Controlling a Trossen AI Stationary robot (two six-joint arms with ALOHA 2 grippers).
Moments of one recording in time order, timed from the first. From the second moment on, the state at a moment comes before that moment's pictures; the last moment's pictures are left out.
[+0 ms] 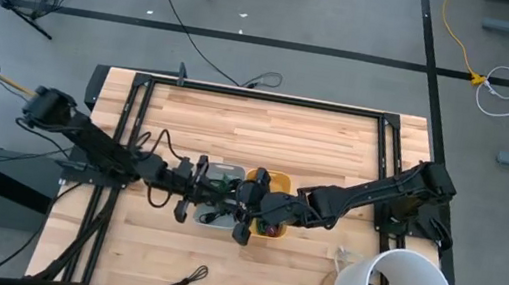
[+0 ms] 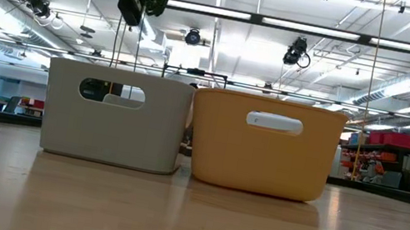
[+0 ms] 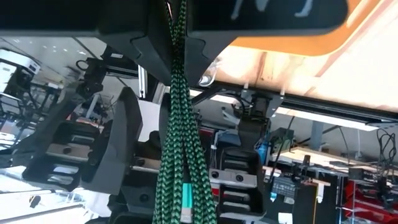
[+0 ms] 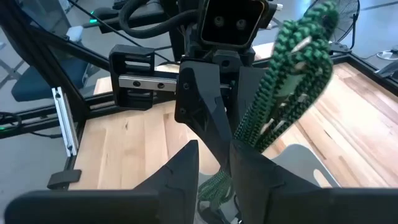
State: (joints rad) left arm -0.31 1.34 0.37 1.12 -0.18 -0.25; right arm 0.32 1.77 1.44 -0.11 0.41 0.32
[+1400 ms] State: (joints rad) left arm -0.33 1.34 0.40 1.14 -0.13 -0.21; right arm 0.33 1.75 1.44 -0.15 0.36 0.35
